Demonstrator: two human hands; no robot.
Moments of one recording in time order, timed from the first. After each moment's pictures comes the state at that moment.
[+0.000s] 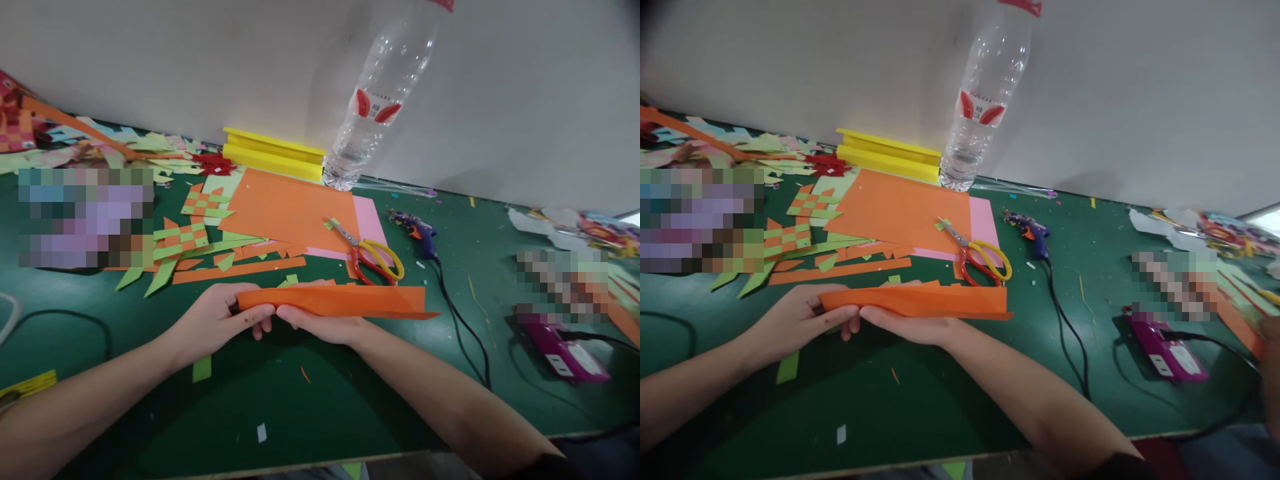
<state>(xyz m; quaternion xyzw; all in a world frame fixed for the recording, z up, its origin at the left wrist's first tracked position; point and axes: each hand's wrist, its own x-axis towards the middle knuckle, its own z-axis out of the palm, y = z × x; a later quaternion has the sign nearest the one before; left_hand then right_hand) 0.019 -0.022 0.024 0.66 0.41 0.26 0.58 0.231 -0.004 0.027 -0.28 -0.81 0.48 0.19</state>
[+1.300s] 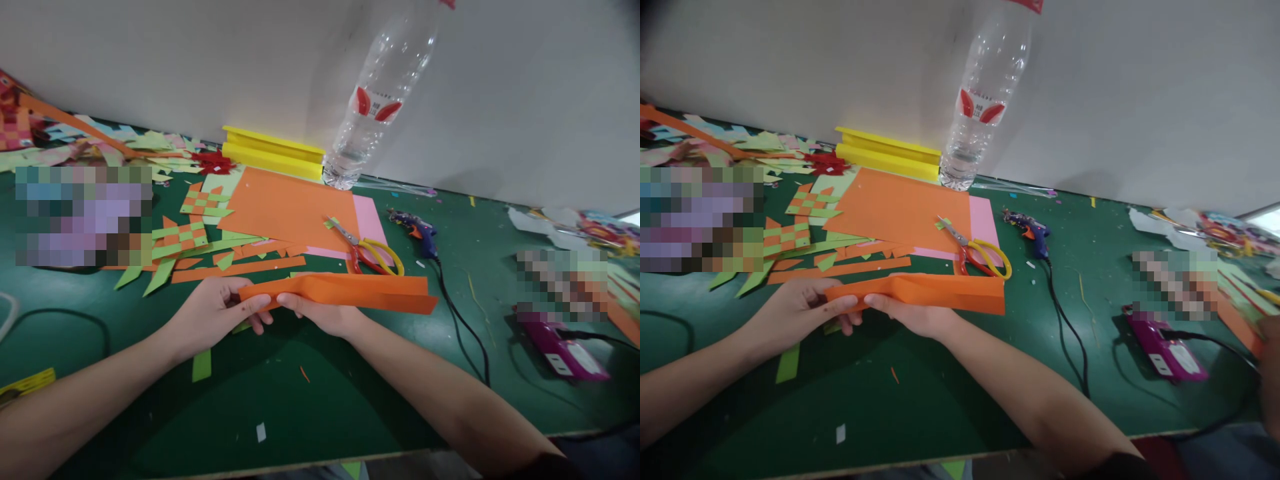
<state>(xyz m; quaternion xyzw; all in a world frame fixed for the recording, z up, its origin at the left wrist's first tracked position) 0.017 -0.020 0.023 0.62 0.45 0.28 0.57 0.230 -0.002 0.010 -0.37 -0.73 0.52 0.25</state>
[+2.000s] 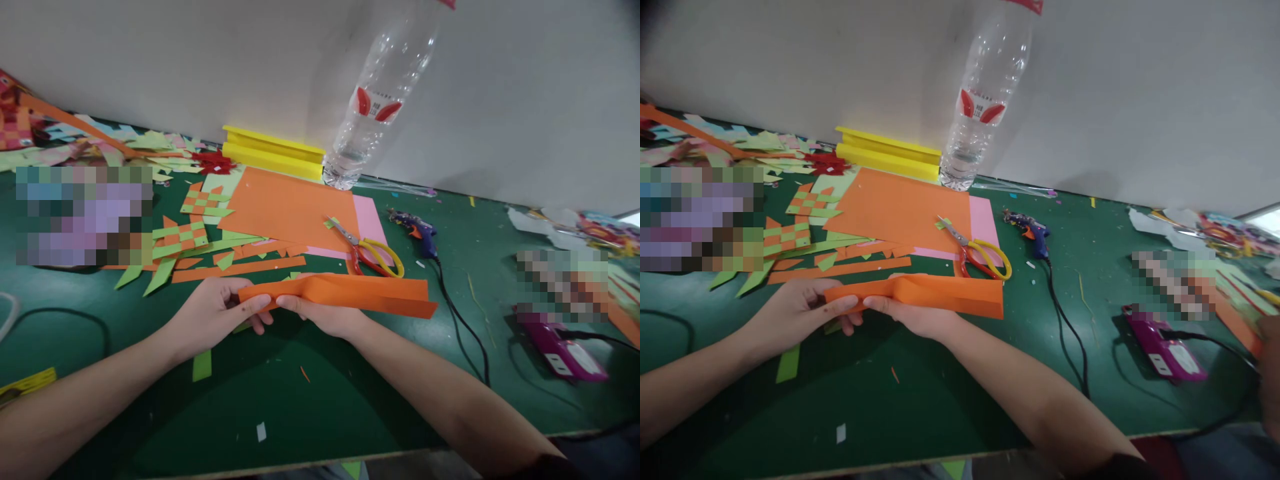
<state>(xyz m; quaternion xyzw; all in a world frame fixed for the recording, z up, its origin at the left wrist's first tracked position) 0.019 -0.019 0.027 0.63 0.46 0.27 0.57 0.227 -0.005 0.014 -0.39 -0.69 0.55 0.25</state>
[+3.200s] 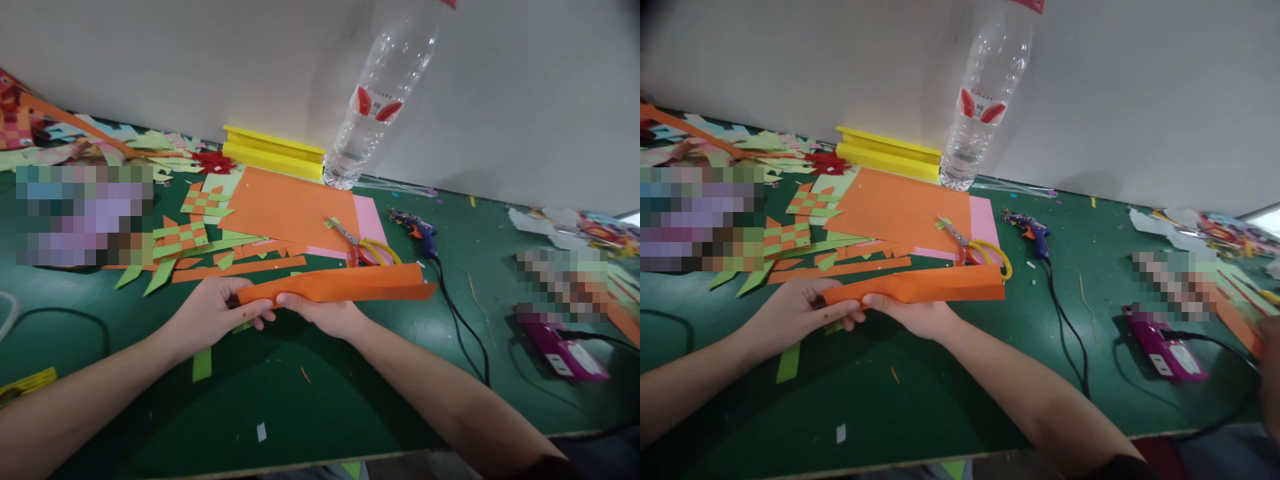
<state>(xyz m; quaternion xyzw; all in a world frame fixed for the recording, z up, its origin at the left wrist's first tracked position) 0.015 -0.016 0.021 0.64 0.49 0.23 0.55 0.230 -0.008 0.009 -0.43 -0.69 0.53 0.26</state>
